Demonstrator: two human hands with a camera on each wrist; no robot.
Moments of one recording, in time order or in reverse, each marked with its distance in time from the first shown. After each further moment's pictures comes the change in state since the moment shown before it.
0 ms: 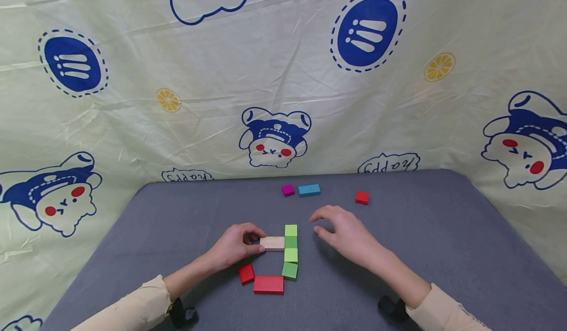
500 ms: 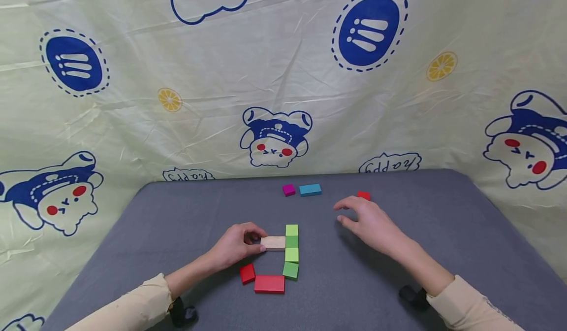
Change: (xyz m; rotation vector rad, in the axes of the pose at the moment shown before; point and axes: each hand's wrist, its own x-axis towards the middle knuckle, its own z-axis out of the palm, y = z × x) left_hand 0.001 -0.004 0.002 0.001 0.000 0.003; right_hand -0.002 0.039 -0.031 -0.046 0.012 0.021
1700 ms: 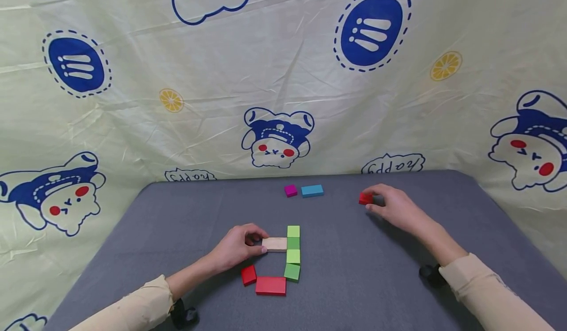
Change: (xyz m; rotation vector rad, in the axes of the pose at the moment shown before) left_hand -0.002 0.000 0.000 -0.030 0.003 -0.014; right_hand 0.020 0.088 -0.026 -0.053 -0.038 0.021
